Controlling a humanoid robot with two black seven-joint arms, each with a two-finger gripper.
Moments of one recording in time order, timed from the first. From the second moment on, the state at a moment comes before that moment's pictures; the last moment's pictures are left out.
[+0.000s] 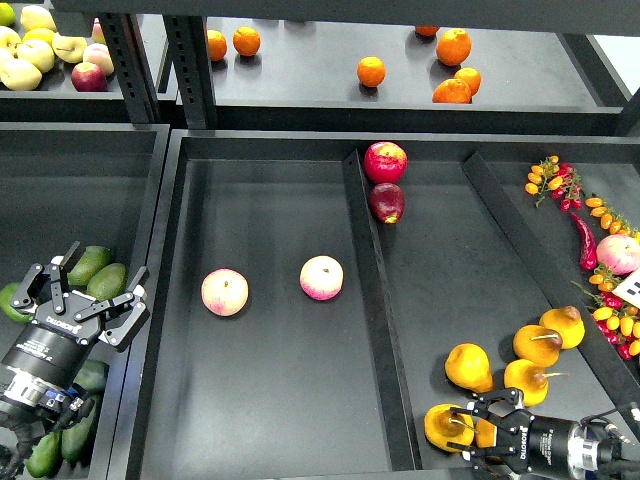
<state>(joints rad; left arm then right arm) 0.24 0.00 -1.59 -1.32 -0.27 -0.49 0.49 0.14 -0.58 0.70 0.96 0.09 0.57 -0.49</state>
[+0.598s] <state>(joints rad) 0.25 0.00 -1.59 -1.32 -0.25 -0.49 0.49 0.17 -0.61 0.90 1.10 0.20 0.56 -0.49</state>
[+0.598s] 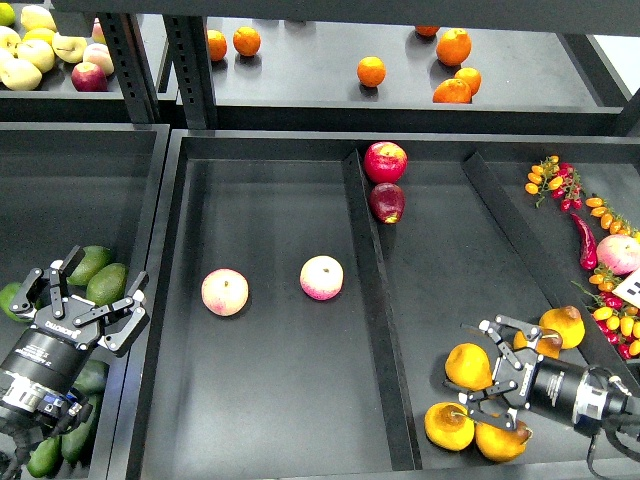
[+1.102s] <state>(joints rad) 0.25 0.00 -1.50 -1.30 -0.21 -0.49 0.49 0.21 -0.26 1.26 1.10 0.20 0.46 -0.49</state>
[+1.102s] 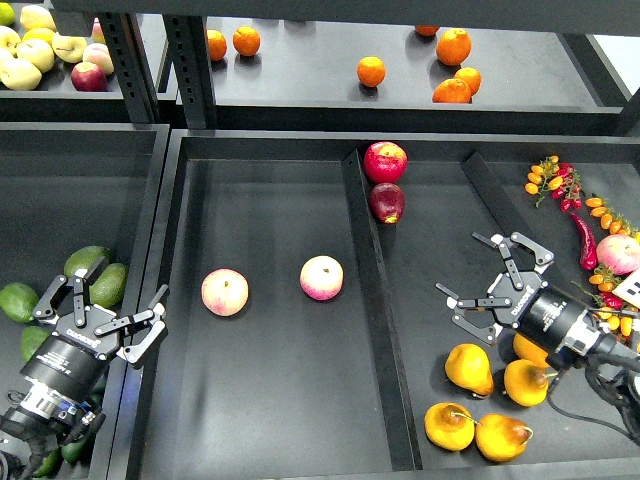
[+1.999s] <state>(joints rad) -0.02 0.00 -1.50 -0.92 -0.36 -0.49 0.49 0.24 0.02 1.44 0.97 0.20 0.33 -0.49</state>
